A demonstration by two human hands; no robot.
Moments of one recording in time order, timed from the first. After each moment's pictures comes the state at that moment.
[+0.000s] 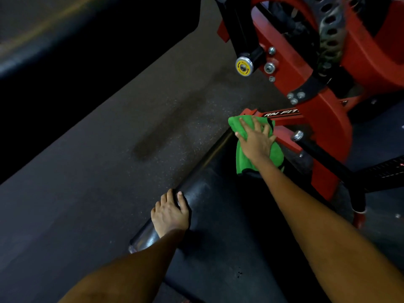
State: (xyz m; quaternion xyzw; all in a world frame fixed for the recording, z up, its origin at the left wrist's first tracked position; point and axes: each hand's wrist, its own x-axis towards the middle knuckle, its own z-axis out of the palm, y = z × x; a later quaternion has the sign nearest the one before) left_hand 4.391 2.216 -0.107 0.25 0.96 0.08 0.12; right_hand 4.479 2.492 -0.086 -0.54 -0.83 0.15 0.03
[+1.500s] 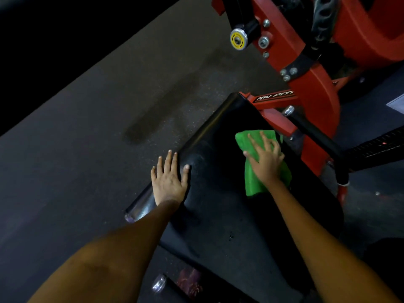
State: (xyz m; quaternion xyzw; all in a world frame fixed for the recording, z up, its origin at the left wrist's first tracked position) left_hand 4.395 2.212 -0.105 0.39 0.91 0.09 0.08; right_hand 4.584 2.402 -0.122 -0.52 -0.83 0.17 0.07
